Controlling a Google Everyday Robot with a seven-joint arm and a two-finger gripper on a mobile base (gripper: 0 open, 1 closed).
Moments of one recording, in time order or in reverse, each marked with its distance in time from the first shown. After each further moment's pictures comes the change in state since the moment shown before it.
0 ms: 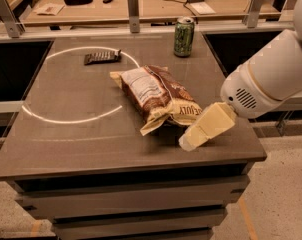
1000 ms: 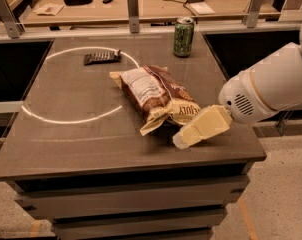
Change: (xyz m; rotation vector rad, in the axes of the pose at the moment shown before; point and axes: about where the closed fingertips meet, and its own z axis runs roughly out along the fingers) arm -0.005 0.002 0.011 -0.028 -0.114 0.052
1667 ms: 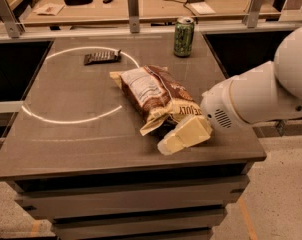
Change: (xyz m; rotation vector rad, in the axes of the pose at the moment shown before) arm -0.015 0.011 0.028 0.053 -0.096 -0.124
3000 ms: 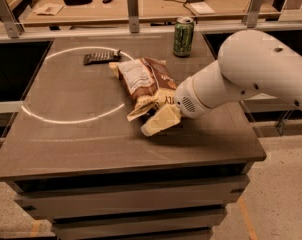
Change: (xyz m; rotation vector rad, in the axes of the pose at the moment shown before) arm -0.022 -0.035 0.083 -0.038 0.032 0.026
